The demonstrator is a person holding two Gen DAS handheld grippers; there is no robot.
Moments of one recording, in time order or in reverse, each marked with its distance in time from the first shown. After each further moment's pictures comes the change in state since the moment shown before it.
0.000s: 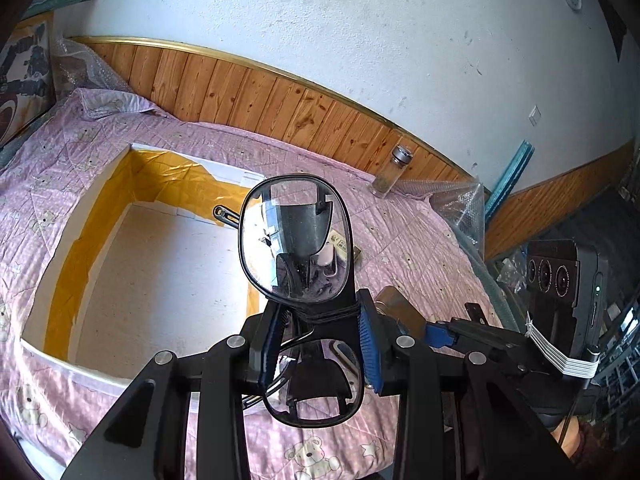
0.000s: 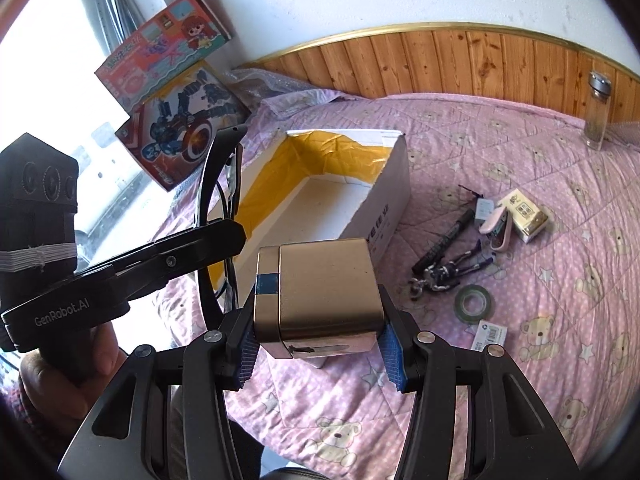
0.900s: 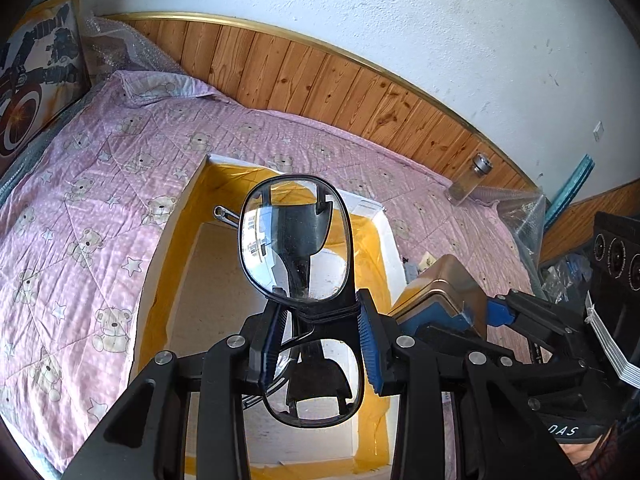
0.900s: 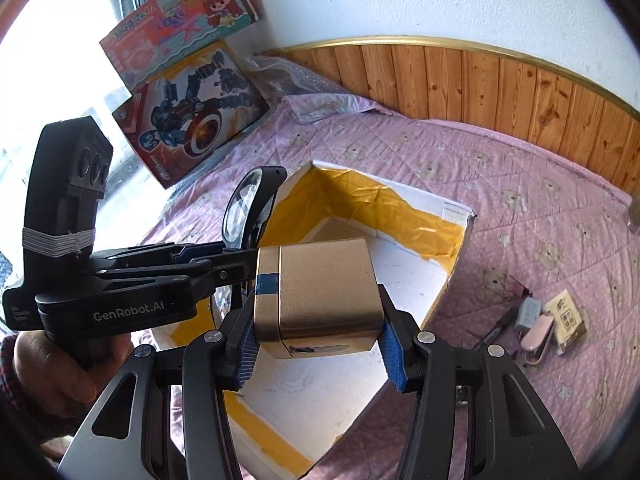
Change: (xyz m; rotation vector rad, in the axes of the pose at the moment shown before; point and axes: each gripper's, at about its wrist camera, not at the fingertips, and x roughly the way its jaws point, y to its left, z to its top) left arm 0.045 0.114 0.075 -0.067 0.106 0.167; right arm 0.101 0.023 0.099 -0.148 0.042 -0.007
